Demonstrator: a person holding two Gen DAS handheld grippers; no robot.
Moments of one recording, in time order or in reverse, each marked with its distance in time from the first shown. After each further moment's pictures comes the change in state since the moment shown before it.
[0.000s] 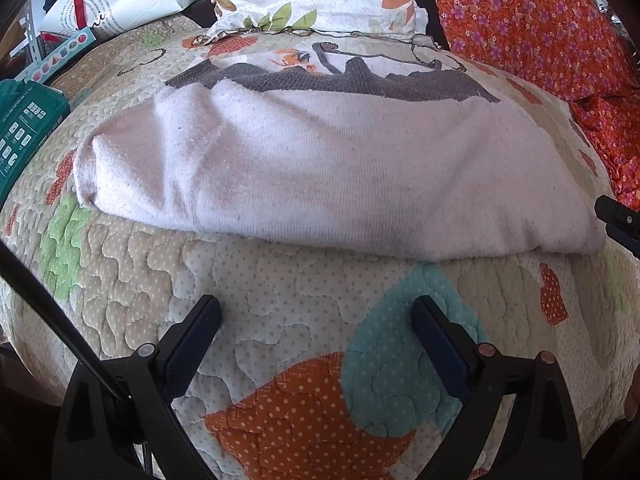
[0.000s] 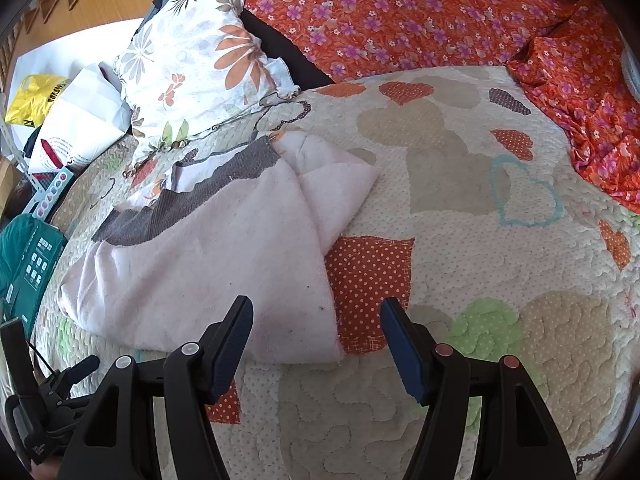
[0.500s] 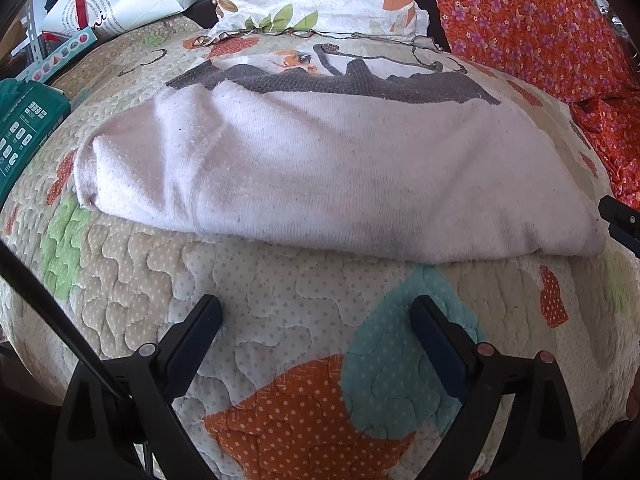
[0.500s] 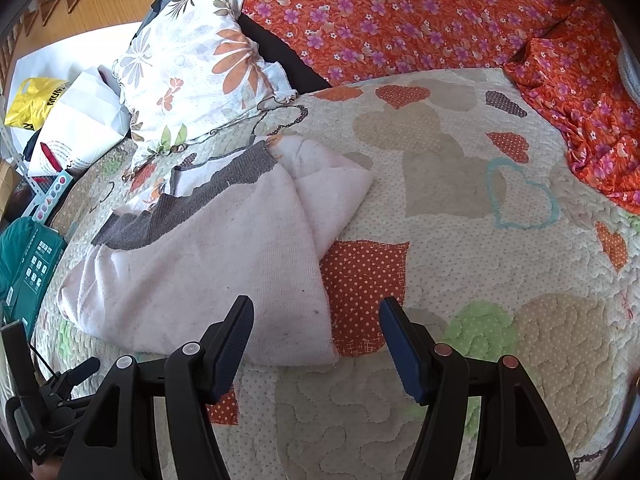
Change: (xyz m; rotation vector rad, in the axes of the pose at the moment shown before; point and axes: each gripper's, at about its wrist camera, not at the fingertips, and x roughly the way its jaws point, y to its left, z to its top) left arm 0.000 0.001 0.001 0.001 0.000 0.000; right arm -0.002 -0.005 0.002 0.004 -0.010 0.001
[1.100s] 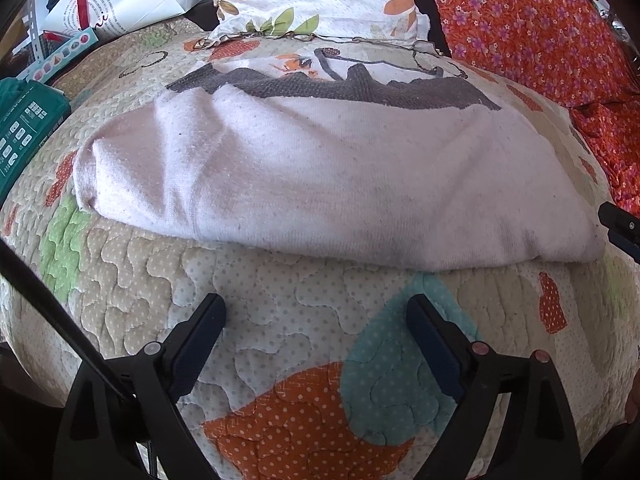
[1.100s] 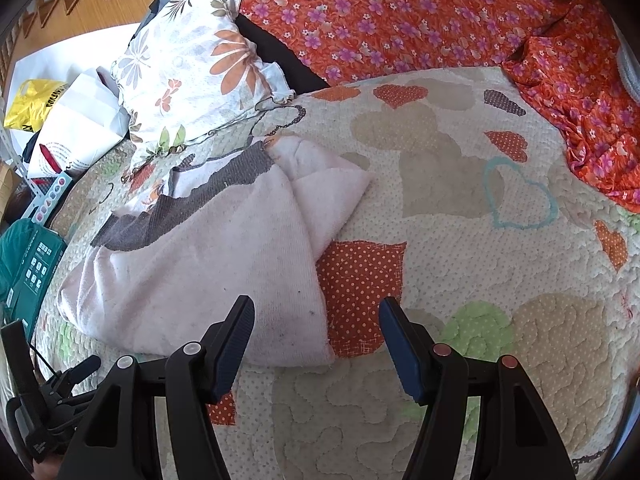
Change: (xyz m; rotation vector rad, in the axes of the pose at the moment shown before) left arm 0.000 0.001 0.002 -0.003 -0.010 -0.004; right arm -0.001 -0.002 -0.001 0.005 -0.002 0.000
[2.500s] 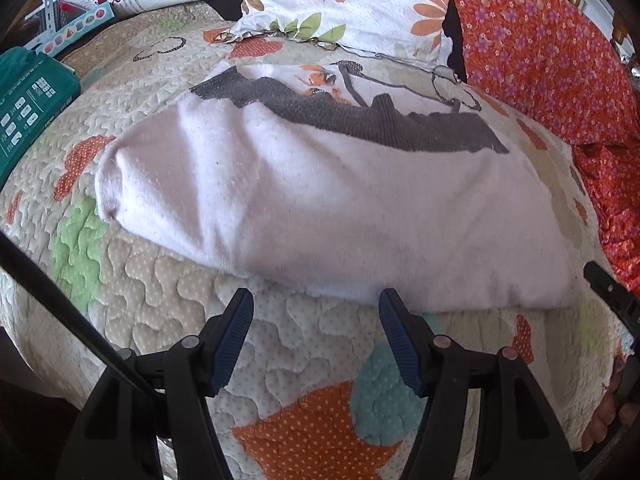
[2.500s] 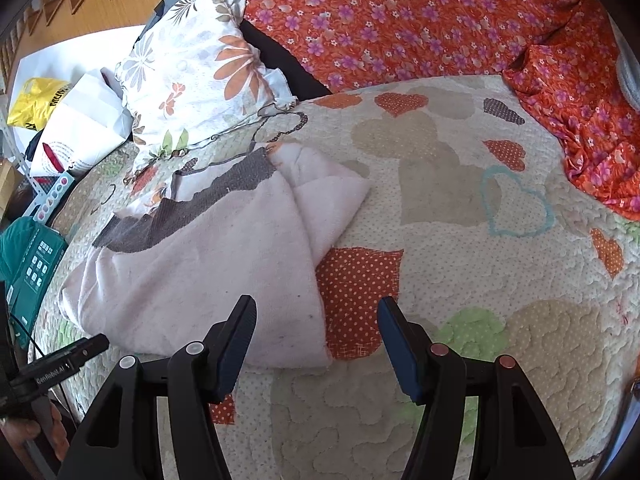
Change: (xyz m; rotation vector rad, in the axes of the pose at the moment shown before) left arm -0.016 0.023 0.026 -0.099 0.035 -0.043; right arm -0.007 0.002 0.001 -0.019 -0.023 -0.002
